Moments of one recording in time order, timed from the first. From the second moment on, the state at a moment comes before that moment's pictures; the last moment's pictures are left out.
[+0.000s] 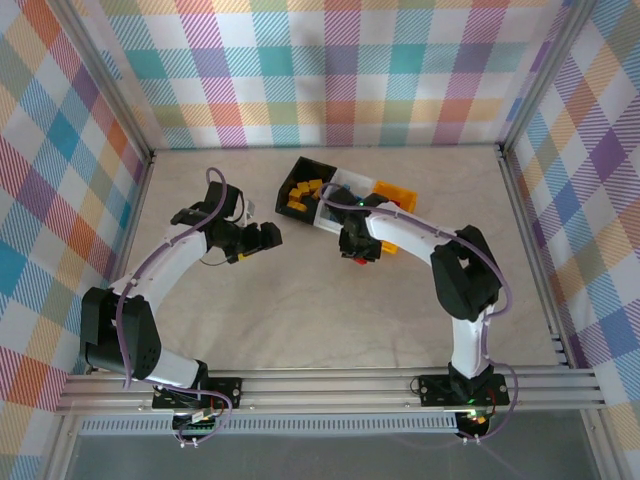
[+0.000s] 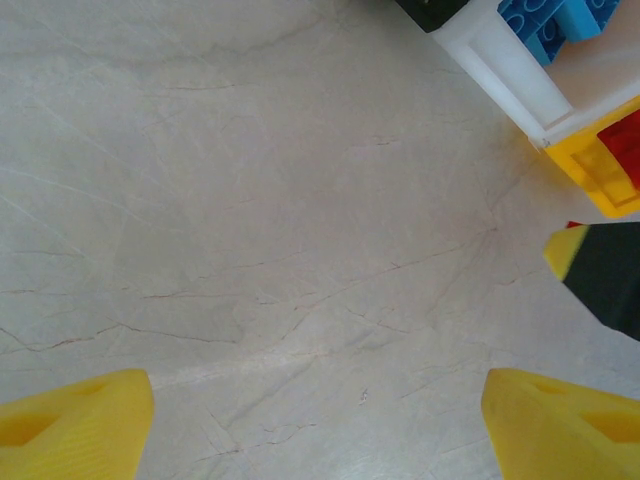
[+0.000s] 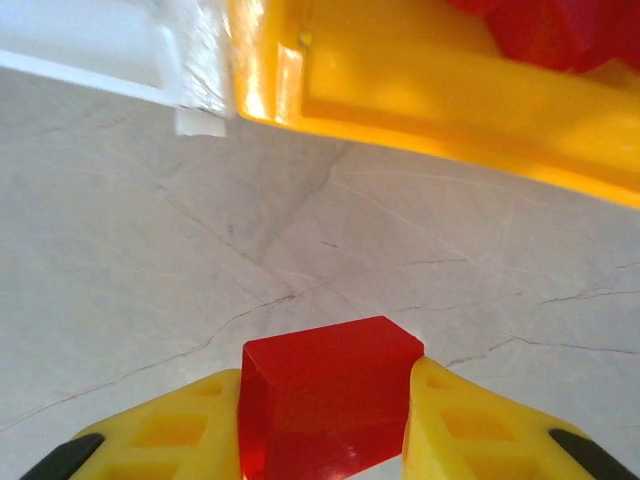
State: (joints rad) left arm -0.25 1.45 1.11 -0.76 0.35 -0.49; right arm 0.68 1.93 1.50 -0.97 0.16 0.82
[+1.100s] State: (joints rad) left arm -0.10 1.99 1.45 -0.82 0.17 -0.40; right arm 0.55 1.95 1.70 -0.95 -0.06 0.64
